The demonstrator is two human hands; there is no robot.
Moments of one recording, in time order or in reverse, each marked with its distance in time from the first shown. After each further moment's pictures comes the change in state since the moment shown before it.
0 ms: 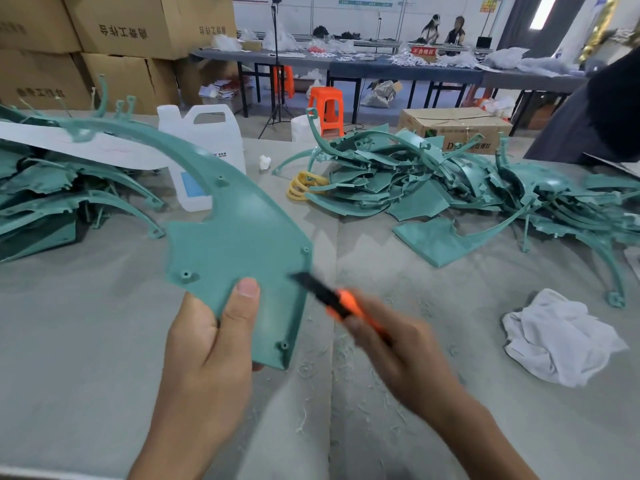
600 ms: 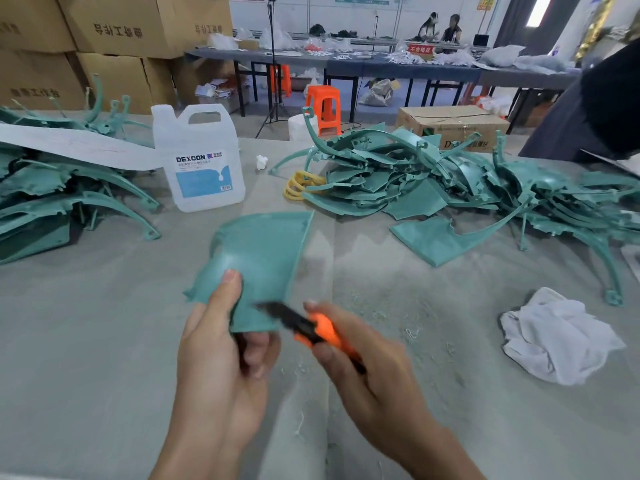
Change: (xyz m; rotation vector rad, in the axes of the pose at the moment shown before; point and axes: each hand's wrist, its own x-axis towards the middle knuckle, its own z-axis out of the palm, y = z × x) left_hand 0.006 0.004 0.023 -0.685 0.103 -0.455; right_hand -0.010 -0.041 0.023 0.210 0.106 -0.079
